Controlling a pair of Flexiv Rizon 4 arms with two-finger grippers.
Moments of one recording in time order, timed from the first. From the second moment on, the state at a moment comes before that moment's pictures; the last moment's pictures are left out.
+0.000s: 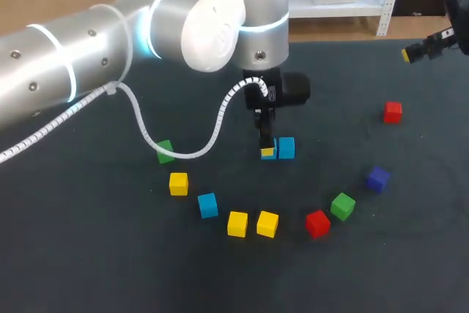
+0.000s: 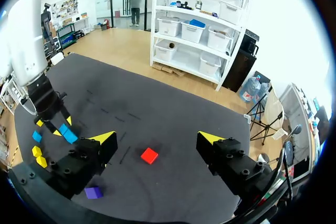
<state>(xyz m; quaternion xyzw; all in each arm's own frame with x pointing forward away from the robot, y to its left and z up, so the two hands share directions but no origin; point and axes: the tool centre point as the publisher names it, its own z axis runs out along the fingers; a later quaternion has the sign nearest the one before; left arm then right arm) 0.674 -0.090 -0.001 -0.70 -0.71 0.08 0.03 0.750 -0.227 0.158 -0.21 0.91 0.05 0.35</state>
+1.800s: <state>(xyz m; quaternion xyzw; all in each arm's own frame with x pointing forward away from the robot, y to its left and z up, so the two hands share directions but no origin) 0.665 -0.053 0.055 -0.77 -0.64 0.05 0.04 0.750 -0.227 0.158 -0.21 0.91 0.05 0.35</state>
